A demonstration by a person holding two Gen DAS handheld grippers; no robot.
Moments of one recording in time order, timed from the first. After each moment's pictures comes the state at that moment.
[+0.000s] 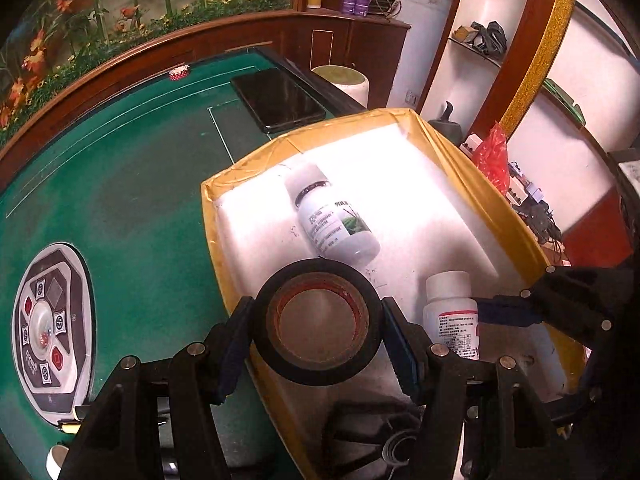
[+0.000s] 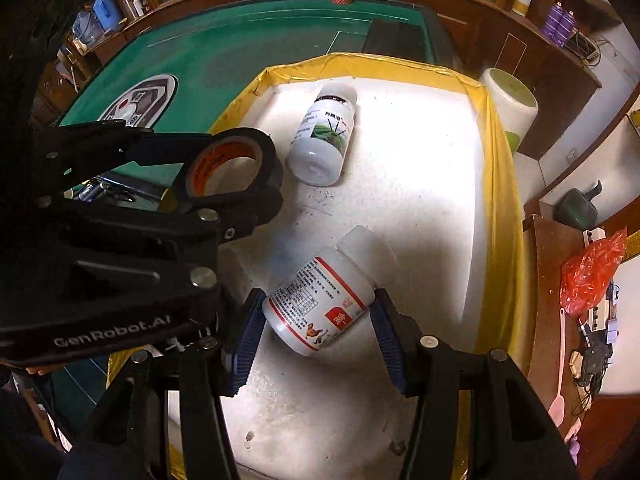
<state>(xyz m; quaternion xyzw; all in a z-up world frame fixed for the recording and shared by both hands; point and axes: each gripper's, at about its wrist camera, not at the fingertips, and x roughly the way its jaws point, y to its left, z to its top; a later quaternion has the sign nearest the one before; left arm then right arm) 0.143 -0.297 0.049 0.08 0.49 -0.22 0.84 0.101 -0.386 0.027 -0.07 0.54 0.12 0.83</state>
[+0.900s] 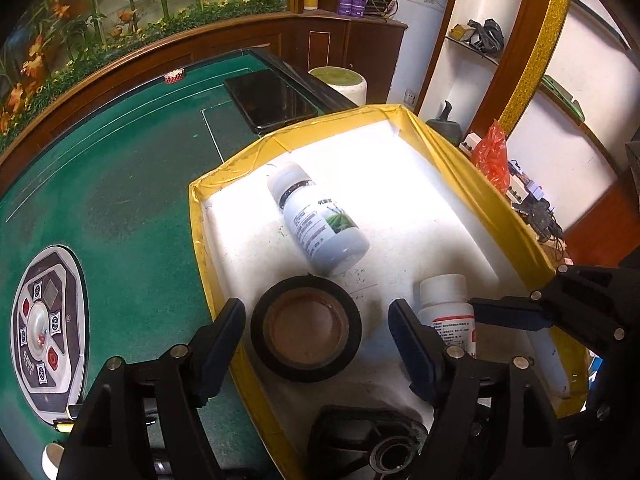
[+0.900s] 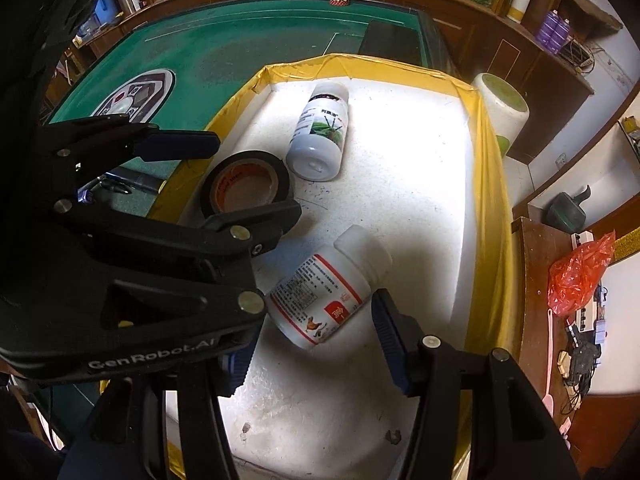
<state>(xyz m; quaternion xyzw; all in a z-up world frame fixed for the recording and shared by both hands) 0.140 -0.305 0.046 0.08 0.49 -0.22 0.84 0.094 -0.382 0.031 -0.08 0.53 0.10 0.84</state>
